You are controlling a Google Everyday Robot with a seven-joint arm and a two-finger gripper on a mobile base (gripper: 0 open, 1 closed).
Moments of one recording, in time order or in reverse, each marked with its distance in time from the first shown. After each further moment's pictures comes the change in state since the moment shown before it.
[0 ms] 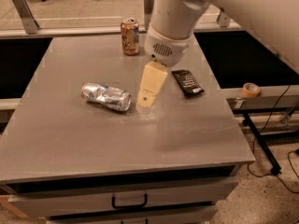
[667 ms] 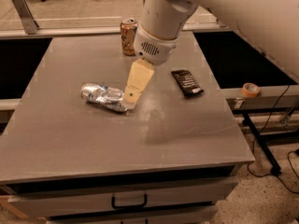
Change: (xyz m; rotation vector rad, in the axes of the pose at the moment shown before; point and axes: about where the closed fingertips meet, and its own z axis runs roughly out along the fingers) arm -0.035 -0.006 0.011 -0.001 -0.073 0.030
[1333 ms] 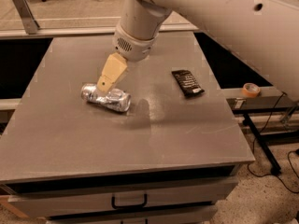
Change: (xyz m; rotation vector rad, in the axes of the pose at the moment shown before) arm -0.053 -0.021 0.026 0.033 -0.075 0.208
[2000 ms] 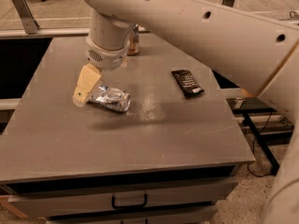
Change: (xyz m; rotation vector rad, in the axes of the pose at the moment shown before) arm -0.037 0.032 0.040 -0.002 0.033 -0.040
